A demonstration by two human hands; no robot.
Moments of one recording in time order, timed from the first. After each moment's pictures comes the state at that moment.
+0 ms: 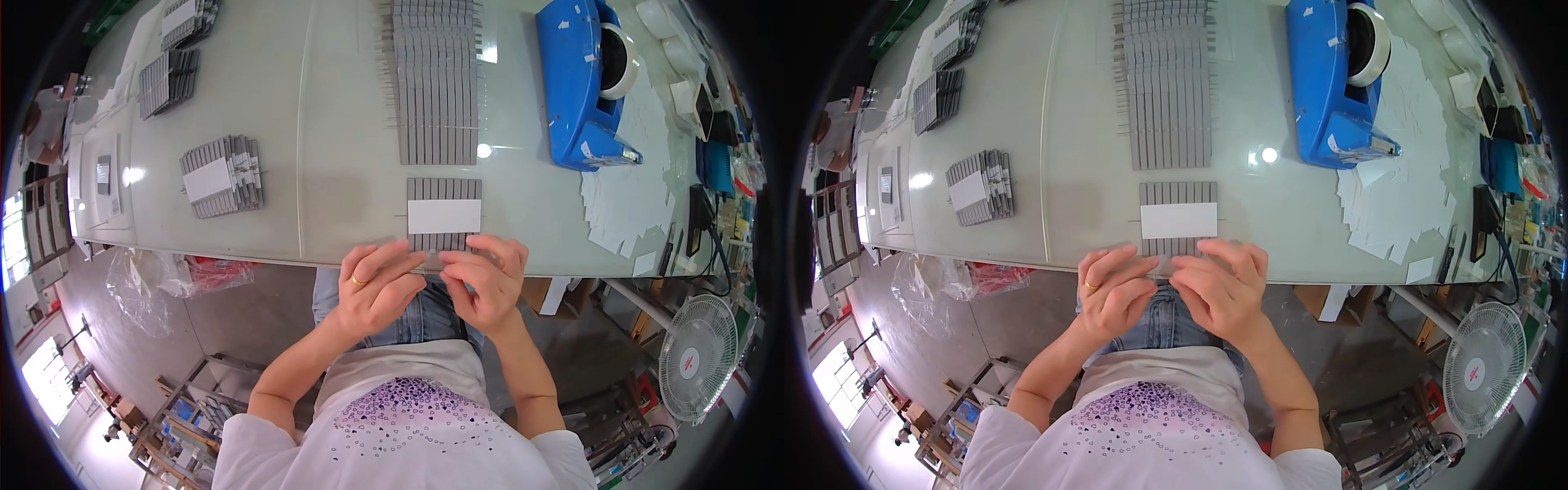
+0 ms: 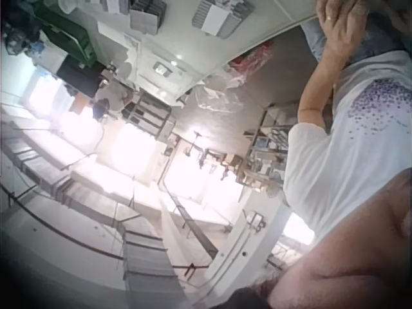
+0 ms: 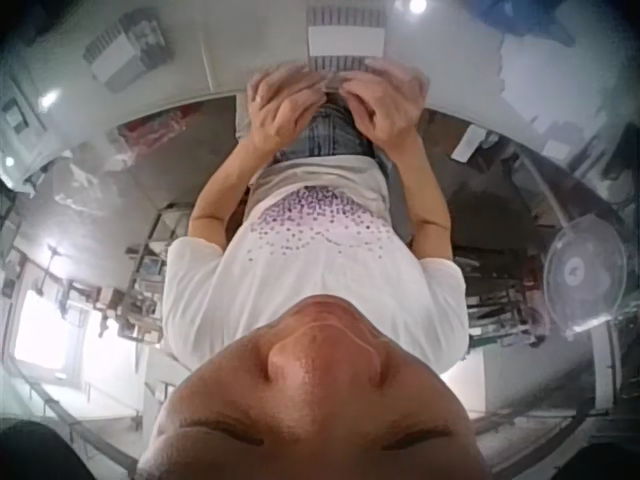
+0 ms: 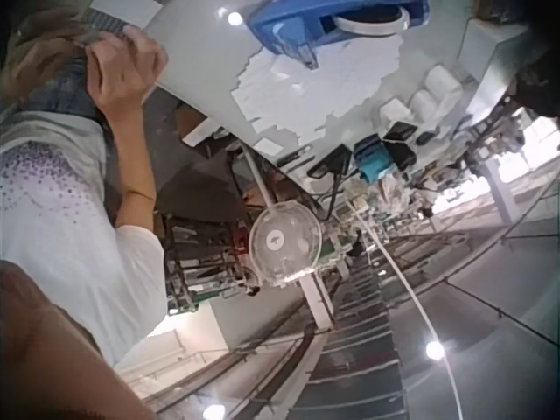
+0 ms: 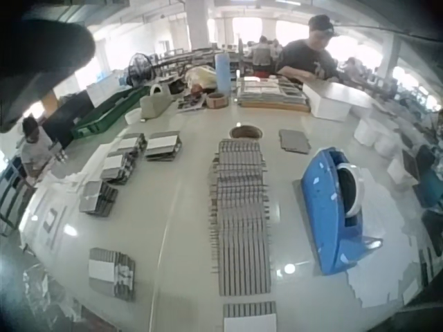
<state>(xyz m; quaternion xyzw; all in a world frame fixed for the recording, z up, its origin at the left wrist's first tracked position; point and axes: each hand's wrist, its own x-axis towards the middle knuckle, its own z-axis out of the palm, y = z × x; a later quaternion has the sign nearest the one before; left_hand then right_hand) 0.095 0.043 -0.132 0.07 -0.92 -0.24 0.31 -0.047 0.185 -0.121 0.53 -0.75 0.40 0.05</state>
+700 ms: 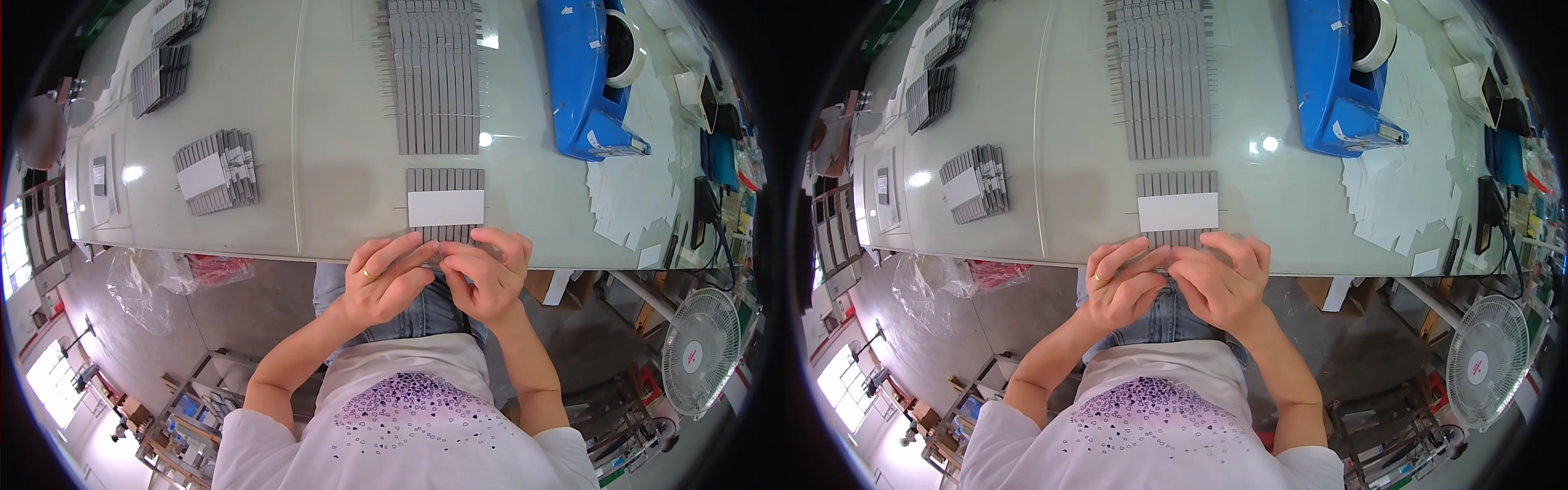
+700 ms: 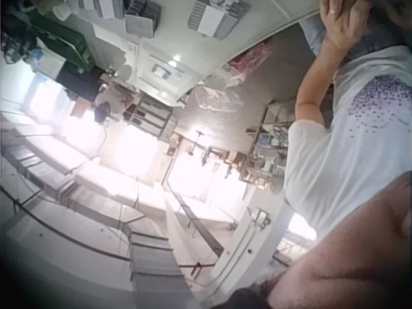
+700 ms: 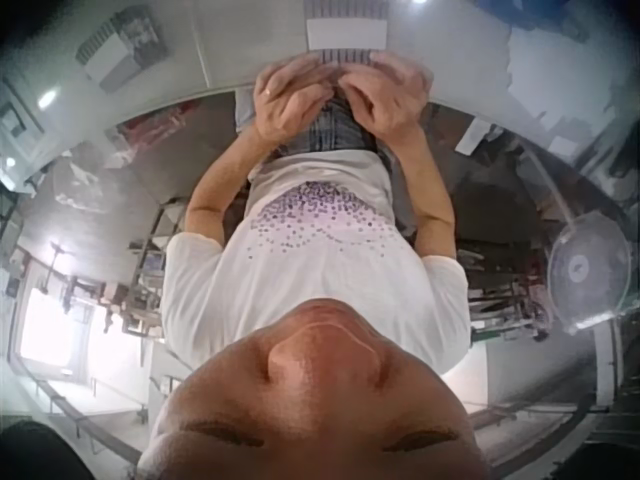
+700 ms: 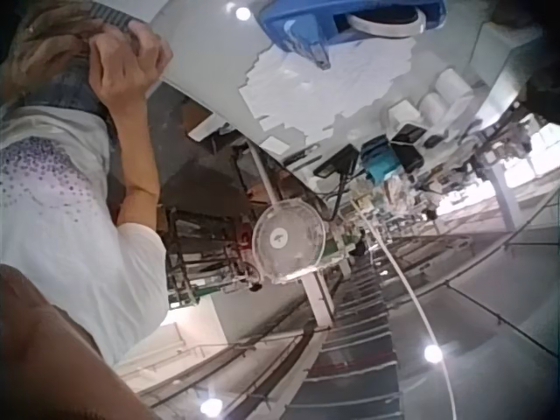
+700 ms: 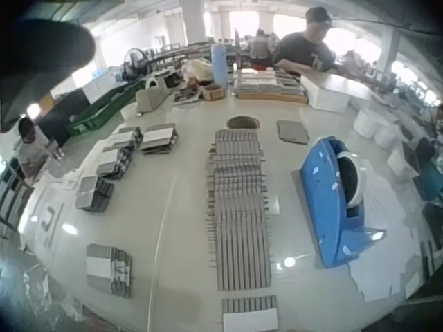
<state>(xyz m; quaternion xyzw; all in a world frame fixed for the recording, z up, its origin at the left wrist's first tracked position) 0.091 0.044 -0.147 0.02 -0.92 -0.23 0.32 -0.044 0.184 -0.129 0.53 -0.76 0.37 0.10</state>
